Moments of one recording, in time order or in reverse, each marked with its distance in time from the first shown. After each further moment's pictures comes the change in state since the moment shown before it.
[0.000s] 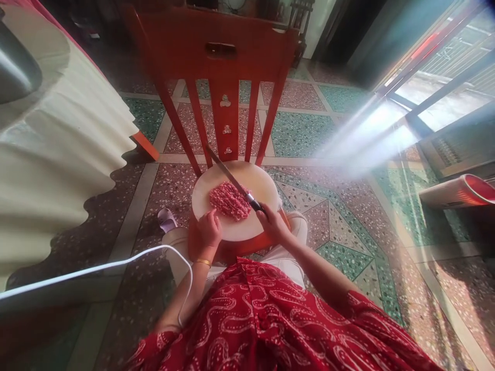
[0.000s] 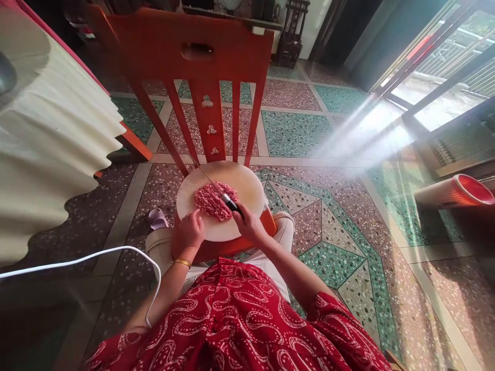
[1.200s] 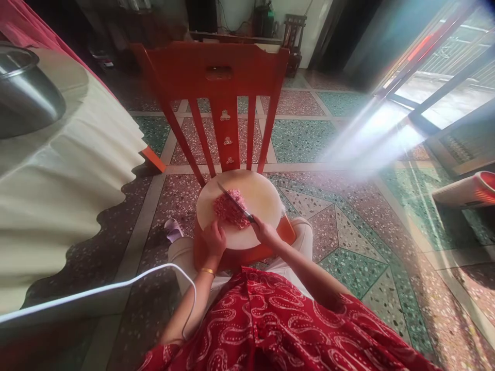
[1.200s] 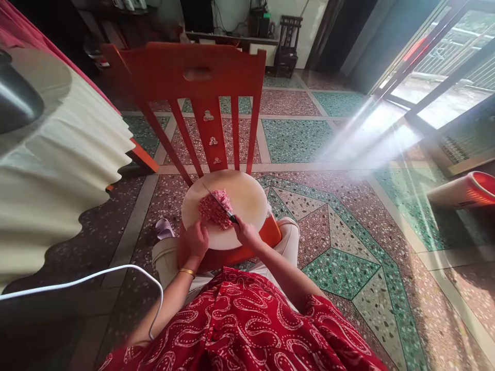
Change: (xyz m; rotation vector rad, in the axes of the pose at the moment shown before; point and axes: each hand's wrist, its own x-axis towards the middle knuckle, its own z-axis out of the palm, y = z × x) left_hand 0.000 -0.003 0.001 0.082 -0.034 -0.023; right_hand 0.012 0.021 0.038 -0.088 -0.100 0.117
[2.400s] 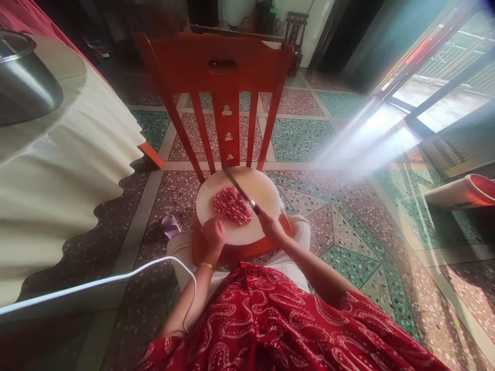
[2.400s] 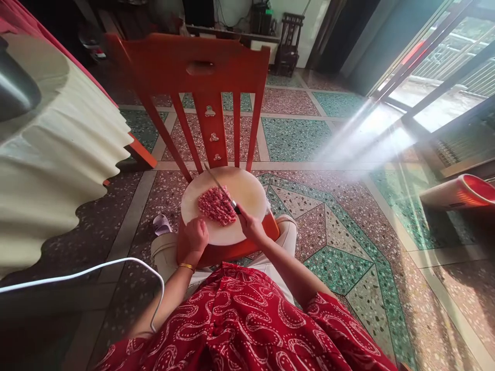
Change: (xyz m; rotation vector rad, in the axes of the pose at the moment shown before) left_hand -0.002 -0.001 0.001 -0.053 0.017 0.027; right_hand -0.006 -0.003 -0.024 0.157 0.185 -0.113
